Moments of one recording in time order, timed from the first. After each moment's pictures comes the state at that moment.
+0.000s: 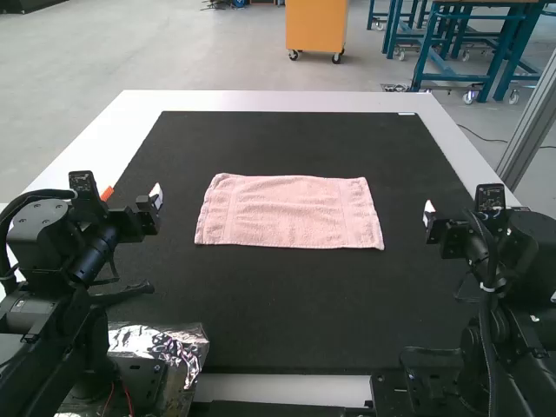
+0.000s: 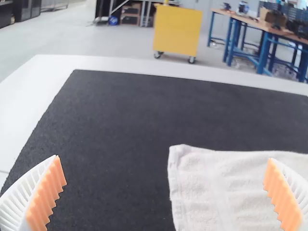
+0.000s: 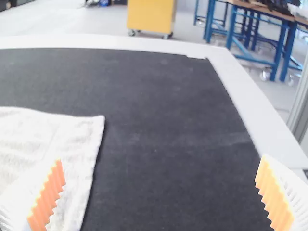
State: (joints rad) left arm -0.01 0.01 0.01 -0.01 0.03 -0.13; right arm -0.02 0.01 0.01 -0.09 -0.04 -0.12
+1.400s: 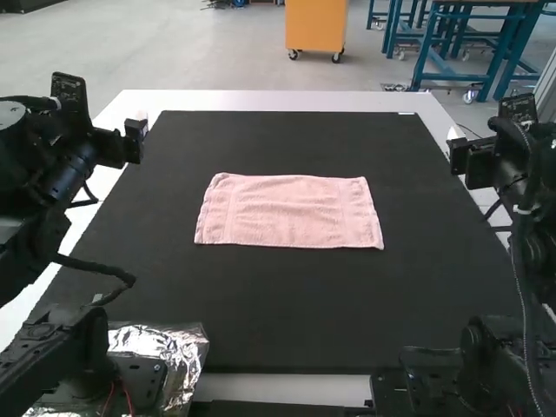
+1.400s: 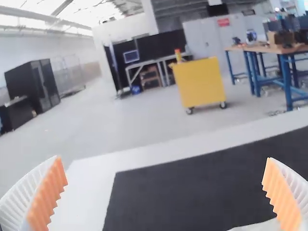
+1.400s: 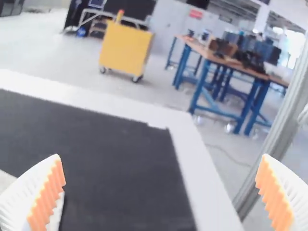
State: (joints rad) left arm -0.01 0.53 0.45 0.17 0.03 0.21; right arm -0.02 0.50 0.45 0.04 0.00 -0.27
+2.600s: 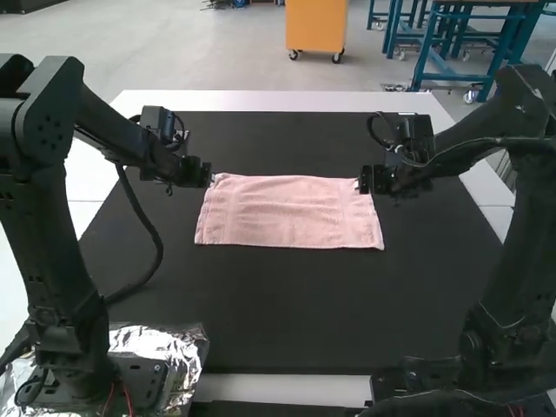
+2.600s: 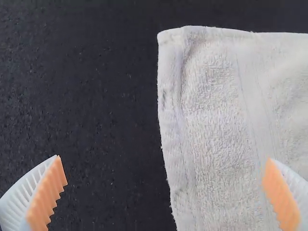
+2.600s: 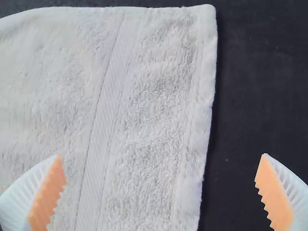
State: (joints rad) left arm -0.05 1.83 1.00 0.04 0.11 0.00; right arm 0.17 1.83 0.97 0.04 -0.14 0.05
